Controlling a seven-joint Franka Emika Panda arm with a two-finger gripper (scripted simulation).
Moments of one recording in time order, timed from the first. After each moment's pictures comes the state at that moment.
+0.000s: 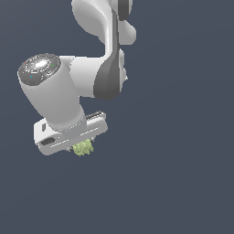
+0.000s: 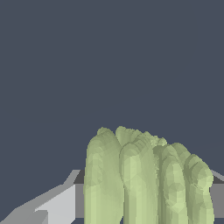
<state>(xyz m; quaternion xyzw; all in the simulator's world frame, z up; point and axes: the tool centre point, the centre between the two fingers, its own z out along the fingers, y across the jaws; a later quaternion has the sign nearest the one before) 0.115 -0.127 0.218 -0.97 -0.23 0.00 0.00</state>
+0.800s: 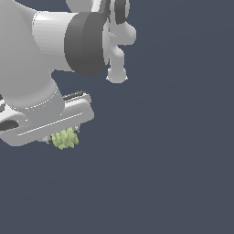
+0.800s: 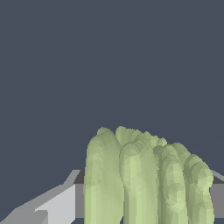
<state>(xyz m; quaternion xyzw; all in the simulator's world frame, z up) 0.126 -0.159 0.299 -0.97 -0.23 0.00 0.00</state>
